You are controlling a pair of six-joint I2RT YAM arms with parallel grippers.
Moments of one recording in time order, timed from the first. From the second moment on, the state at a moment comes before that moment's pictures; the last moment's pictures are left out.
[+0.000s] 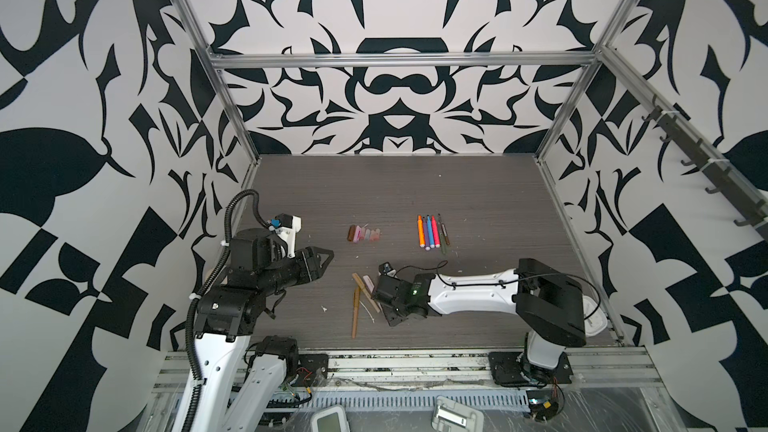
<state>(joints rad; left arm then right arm) -0.16 0.66 0.91 -0.96 0.51 -0.46 1.23 1.76 1.02 -0.52 0.14 0.75</state>
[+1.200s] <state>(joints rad) -0.63 1.03 0.55 -0.27 0.41 -1.00 1.23 1.35 0.78 -0.34 0.12 0.73</state>
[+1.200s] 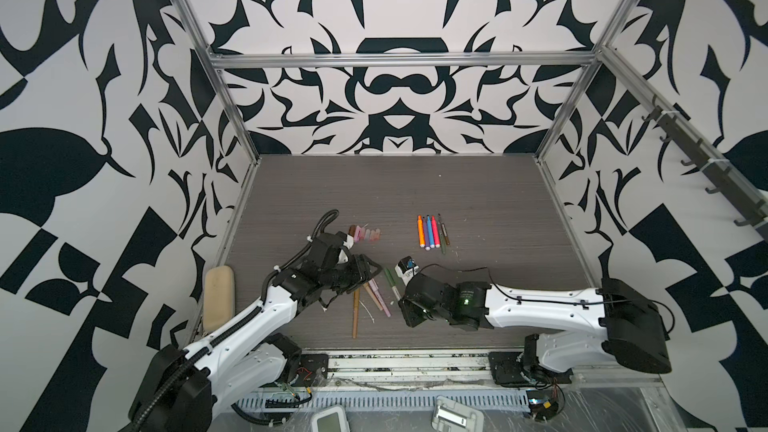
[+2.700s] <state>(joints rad) -0.81 1.20 0.69 -0.18 0.32 -1.01 1.14 1.28 0.76 -0.32 0.01 0.74</state>
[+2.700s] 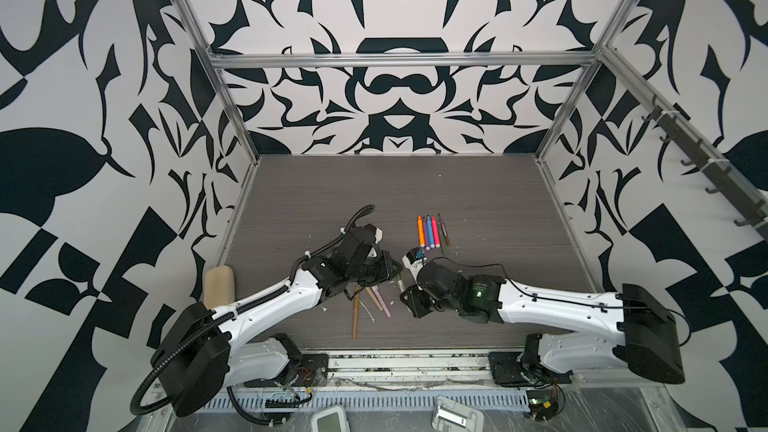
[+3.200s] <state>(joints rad) -0.54 1.25 0.88 -0.47 0.56 -0.79 1.16 1.28 0.67 0.02 0.04 0.81</state>
